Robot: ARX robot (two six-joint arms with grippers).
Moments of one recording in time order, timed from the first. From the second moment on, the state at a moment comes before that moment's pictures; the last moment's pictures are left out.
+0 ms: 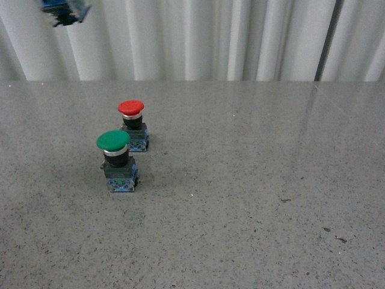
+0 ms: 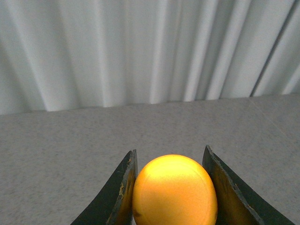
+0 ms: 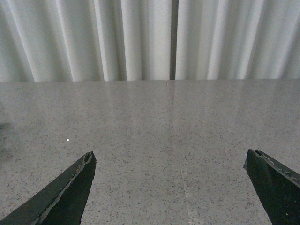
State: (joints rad) left arm -0.32 1.23 0.89 0.19 -0.12 -0.06; right arm 0.00 0.00 0.01 0.00 0.00 0.01
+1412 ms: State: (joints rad) left arm -0.67 1.90 1.18 0.24 -0.22 -0.20; right arm 0.00 0.00 0.01 0.00 0.00 0.01
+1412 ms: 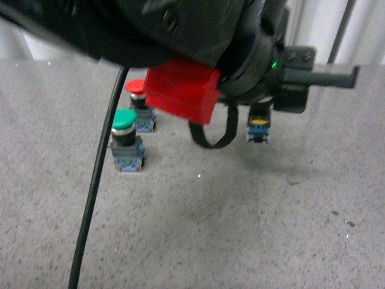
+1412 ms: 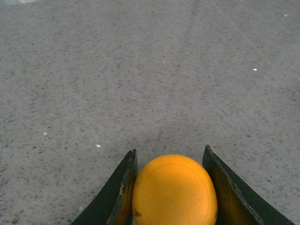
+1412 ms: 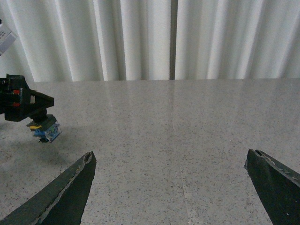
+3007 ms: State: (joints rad) left arm -0.43 1.53 0.96 0.37 -0.29 0.20; right arm 0.00 0.00 0.01 0.00 0.00 0.01
